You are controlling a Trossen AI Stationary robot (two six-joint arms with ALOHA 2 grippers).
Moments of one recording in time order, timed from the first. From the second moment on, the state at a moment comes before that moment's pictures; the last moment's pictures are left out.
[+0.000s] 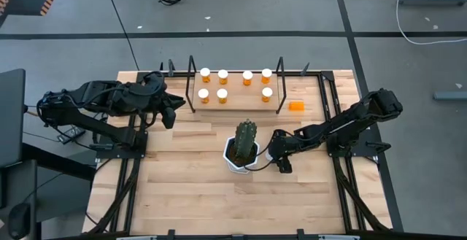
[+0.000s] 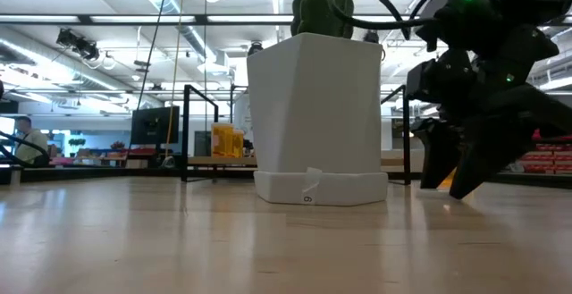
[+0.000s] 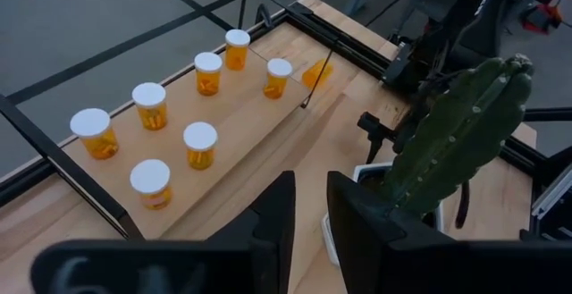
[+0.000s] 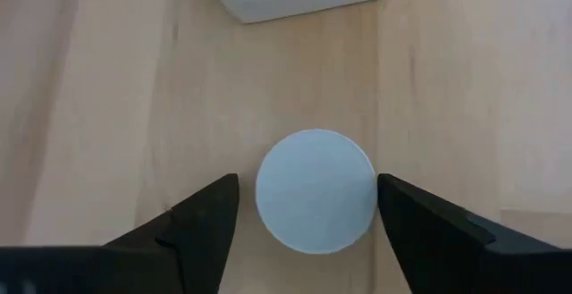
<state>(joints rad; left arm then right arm) -0.11 1.04 1.43 -0.99 -0.48 -0.62 0.20 1.49 0.54 -0.08 0.05 0.15</state>
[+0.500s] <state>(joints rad) -0.11 1.04 1.43 -0.99 -0.48 -0.62 0.25 1.49 0.54 -0.08 0.10 0.24</state>
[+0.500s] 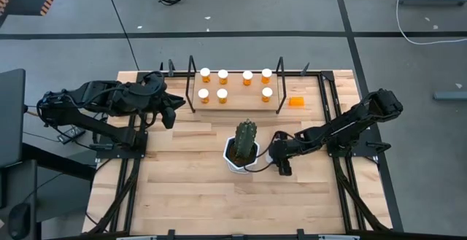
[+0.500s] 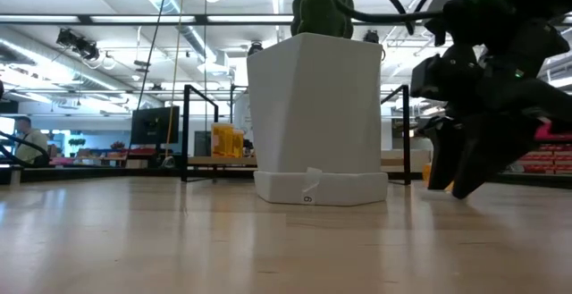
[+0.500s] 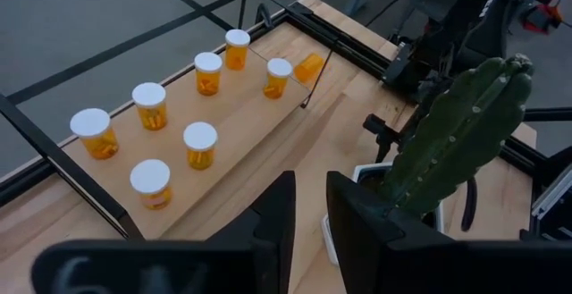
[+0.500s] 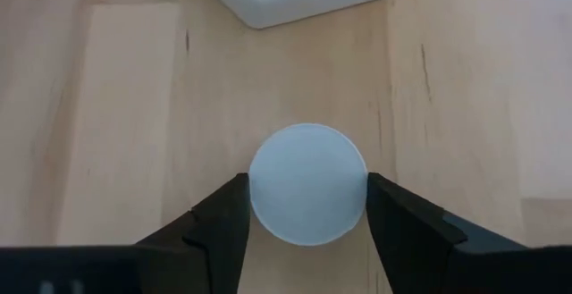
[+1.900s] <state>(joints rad) -0.11 1.04 1.43 -0.99 -0.48 -0.62 0.41 0.85 0.45 -0.67 0.34 1.16</state>
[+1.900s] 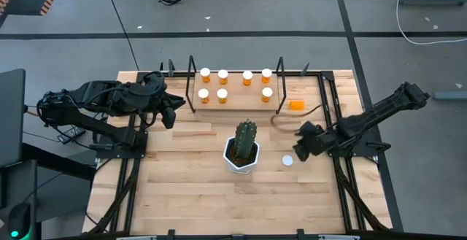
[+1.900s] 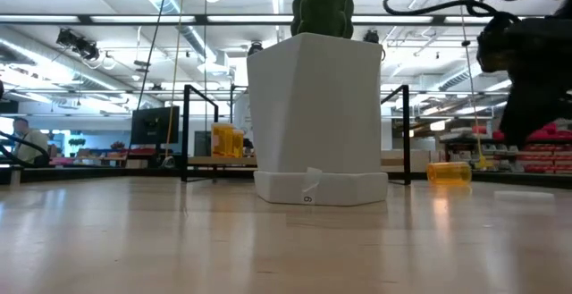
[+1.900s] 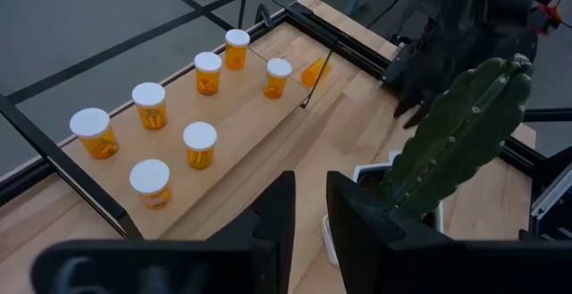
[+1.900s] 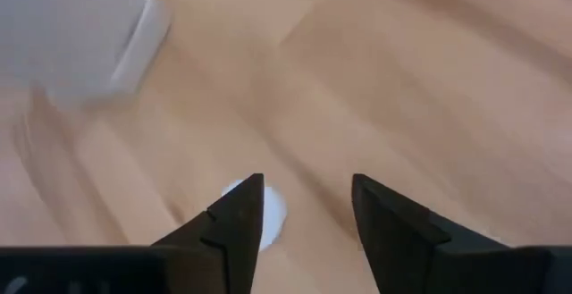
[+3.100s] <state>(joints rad) -0.12 1.04 1.43 -0.99 -0.43 -0.60 -0.46 0.87 0.45 -0.70 0.41 1.11</state>
